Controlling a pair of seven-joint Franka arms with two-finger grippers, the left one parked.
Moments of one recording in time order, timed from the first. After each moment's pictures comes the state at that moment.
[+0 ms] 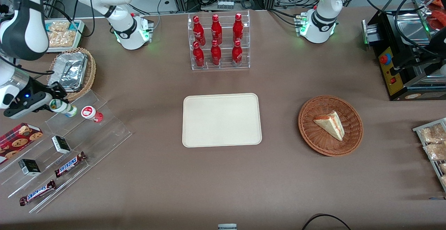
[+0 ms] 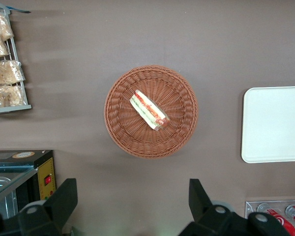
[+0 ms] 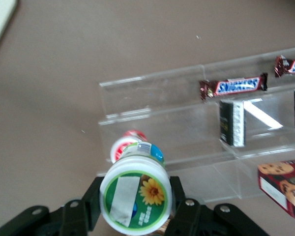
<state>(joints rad) -0.04 -0.08 -0.12 -2.04 0.02 1.98 -0.70</state>
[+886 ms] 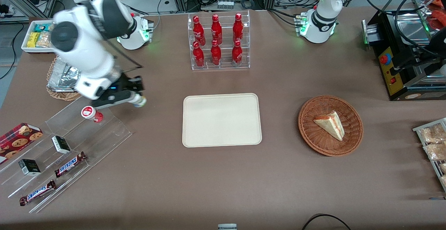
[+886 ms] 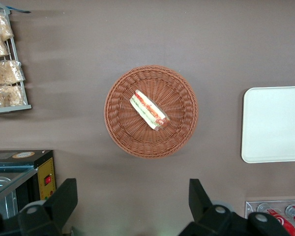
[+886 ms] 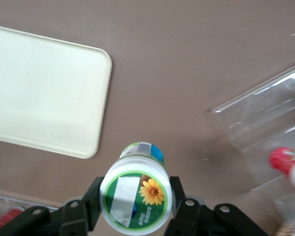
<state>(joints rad) 0.51 -0.01 -0.11 -1.97 0.02 1.94 0.20</state>
